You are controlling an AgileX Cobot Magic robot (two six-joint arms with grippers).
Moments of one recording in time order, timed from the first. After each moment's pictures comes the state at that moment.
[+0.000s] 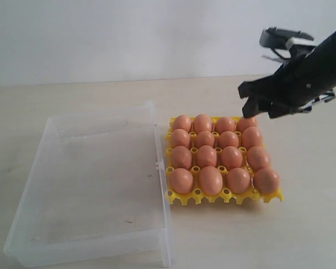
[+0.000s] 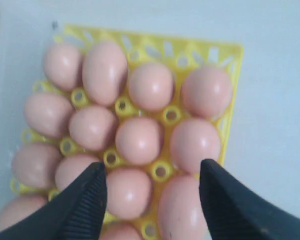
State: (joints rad) left arm 0.04 0.00 0.00 0.10 0.39 0.03; right arm 0.17 1.68 -1.13 0.41 0.65 -0.26
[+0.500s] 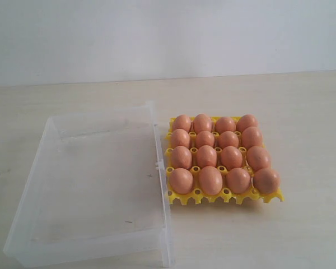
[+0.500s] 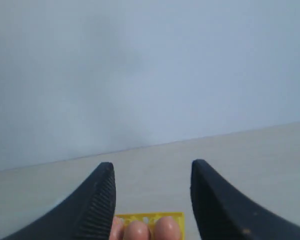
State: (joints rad) left arm 0.04 0.00 0.00 0.10 0.39 0.03; right arm 0.18 0.83 -0.55 0.49 -0.02 -0.26
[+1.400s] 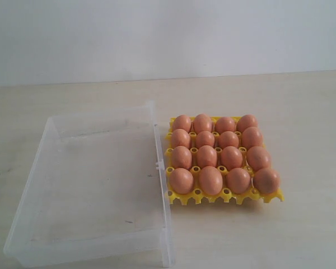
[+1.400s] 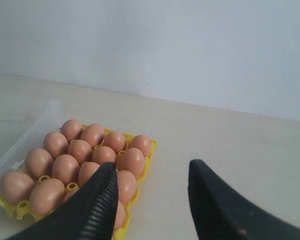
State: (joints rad) left arm 0.04 0.00 0.00 0.10 0.39 0.03; right arm 0.18 0.23 -0.29 0.13 0.38 -0.24
